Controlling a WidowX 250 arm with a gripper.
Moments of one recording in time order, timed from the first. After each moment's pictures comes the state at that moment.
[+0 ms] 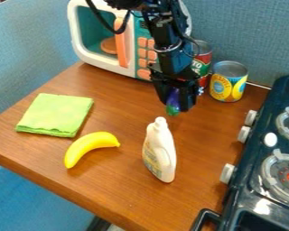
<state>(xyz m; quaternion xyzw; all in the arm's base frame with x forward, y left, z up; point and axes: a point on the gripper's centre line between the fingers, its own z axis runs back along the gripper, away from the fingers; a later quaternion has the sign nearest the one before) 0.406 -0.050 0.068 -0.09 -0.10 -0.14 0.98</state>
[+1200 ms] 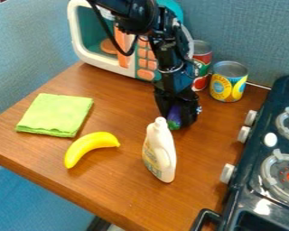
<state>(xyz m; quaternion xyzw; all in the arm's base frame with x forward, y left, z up) 0.419 -0.051 0.024 -0.09 -0.08 -0.17 0.98</state>
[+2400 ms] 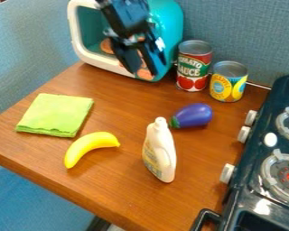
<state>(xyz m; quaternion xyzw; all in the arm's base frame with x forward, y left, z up) 0.359 0.010 0.146 -0.18 -0.16 -0.10 0.96</state>
